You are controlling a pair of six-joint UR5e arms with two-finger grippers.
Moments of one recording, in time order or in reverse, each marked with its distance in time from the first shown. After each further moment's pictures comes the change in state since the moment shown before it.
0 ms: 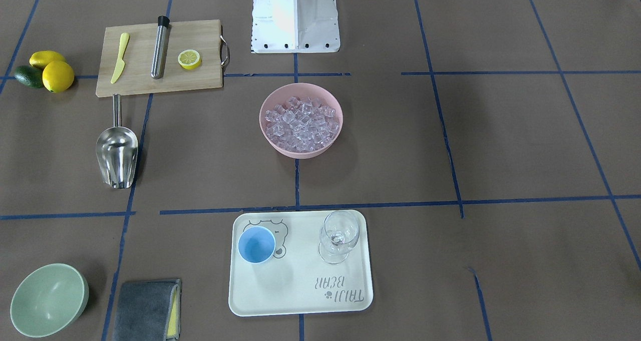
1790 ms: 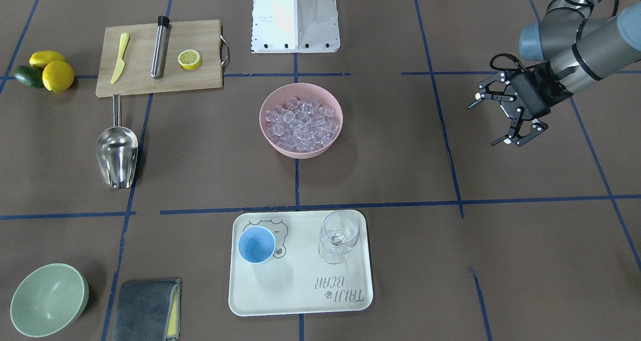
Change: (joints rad) left arm 0.536 -0.023 -0.090 -0.967 -0.065 -0.007; right arm -0.129 -0.035 0.114 0.168 0.043 0.102
